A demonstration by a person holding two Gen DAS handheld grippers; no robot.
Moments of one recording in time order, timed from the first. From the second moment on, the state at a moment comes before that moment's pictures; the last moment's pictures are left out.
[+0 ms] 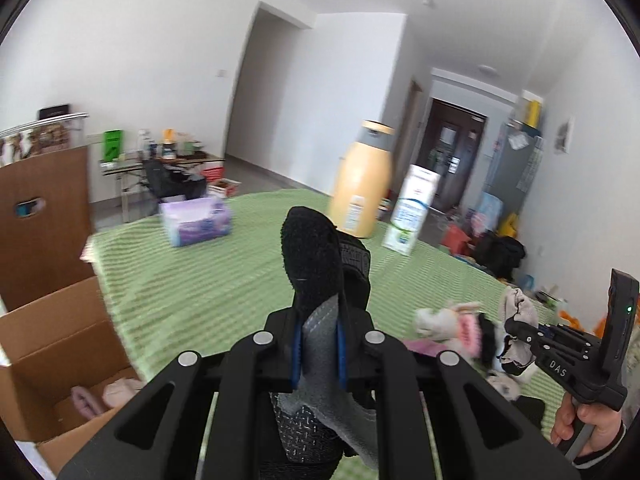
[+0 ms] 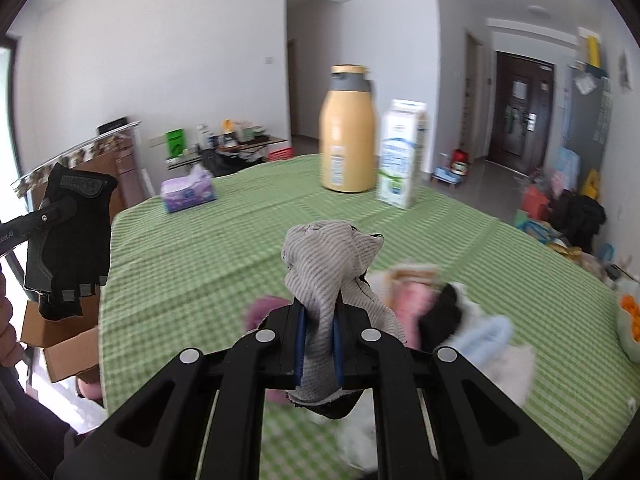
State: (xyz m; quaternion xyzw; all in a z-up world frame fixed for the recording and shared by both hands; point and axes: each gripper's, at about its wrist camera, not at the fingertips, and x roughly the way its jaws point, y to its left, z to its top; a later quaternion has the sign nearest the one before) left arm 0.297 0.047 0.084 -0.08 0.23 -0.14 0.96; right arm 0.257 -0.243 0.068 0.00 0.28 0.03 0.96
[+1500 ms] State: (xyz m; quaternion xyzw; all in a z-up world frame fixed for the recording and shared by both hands) left arm 0.317 0.387 -0.074 -0.16 0.39 0.26 0.87; right arm 0.468 0.198 -0.040 -0.10 0.42 0.39 0.82
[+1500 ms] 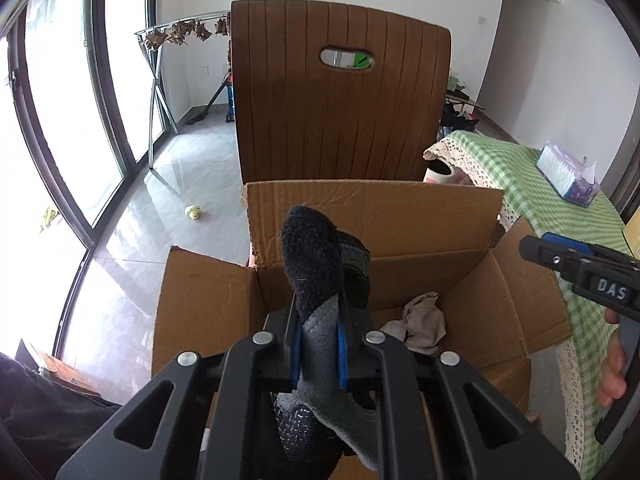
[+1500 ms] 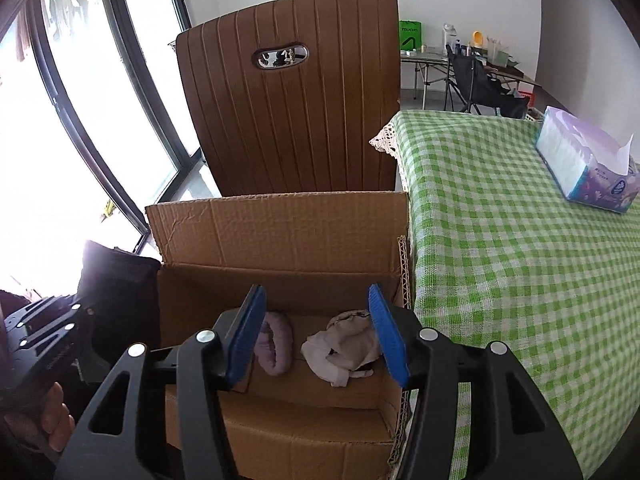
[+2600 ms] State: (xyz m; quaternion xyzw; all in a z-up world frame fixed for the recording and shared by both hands) left arm 0.237 0.330 0.024 -0.12 0.26 0.26 0.92; right arm 0.371 0.130 0.039 -0.12 0.28 0.37 0.88
